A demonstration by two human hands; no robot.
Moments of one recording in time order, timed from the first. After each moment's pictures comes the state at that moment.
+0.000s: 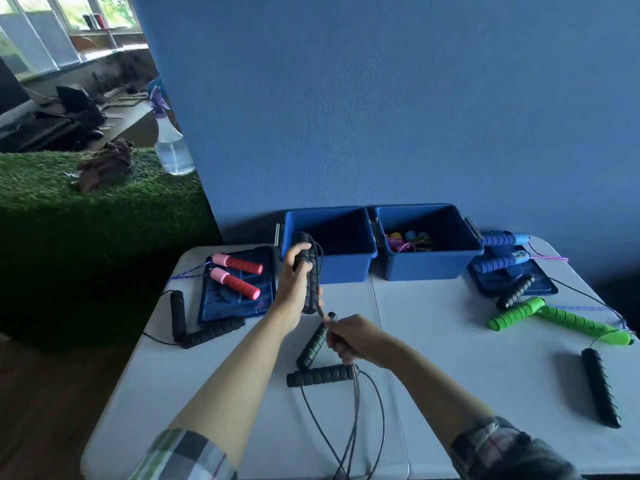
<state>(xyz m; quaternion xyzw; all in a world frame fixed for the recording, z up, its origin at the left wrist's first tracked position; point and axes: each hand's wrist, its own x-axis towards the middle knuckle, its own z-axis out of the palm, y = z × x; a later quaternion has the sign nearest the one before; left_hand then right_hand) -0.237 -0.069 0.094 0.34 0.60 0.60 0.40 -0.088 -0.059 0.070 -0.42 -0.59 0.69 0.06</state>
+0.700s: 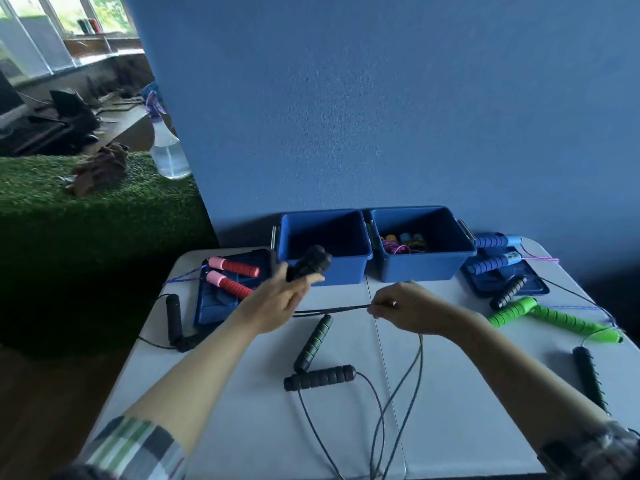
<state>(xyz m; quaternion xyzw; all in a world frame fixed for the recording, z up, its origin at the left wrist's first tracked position) -0.288 -0.093 0.086 0.76 0.60 0.22 0.08 -0.020 -0.023 0.140 -0.39 -0.89 0.25 0.01</state>
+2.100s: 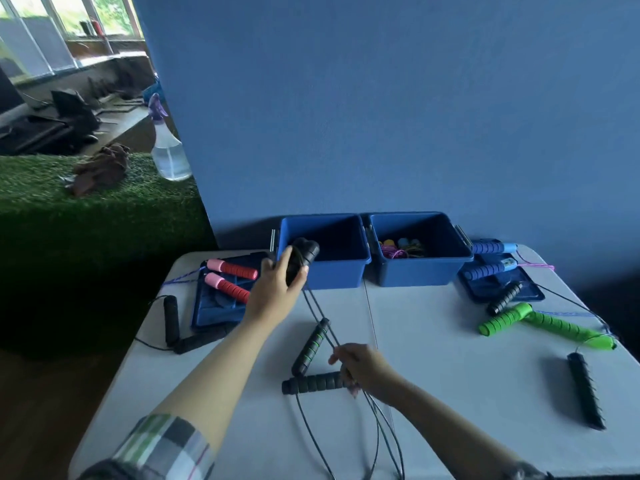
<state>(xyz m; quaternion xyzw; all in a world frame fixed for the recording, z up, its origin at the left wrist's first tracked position) -0.268 -0.078 0.090 0.55 0.76 0.33 0.08 -0.060 -0.095 0.051 -0.46 -0.68 0.56 0.10</state>
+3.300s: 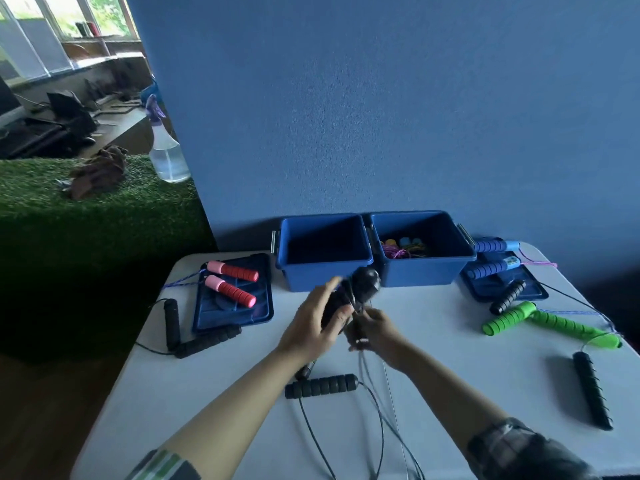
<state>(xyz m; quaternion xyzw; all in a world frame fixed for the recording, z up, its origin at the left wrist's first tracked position) -0.215 -0.102 0.069 0.66 0.59 0.43 0.18 -0.069 -0.048 0.069 -0.45 -0.55 0.67 0.21</state>
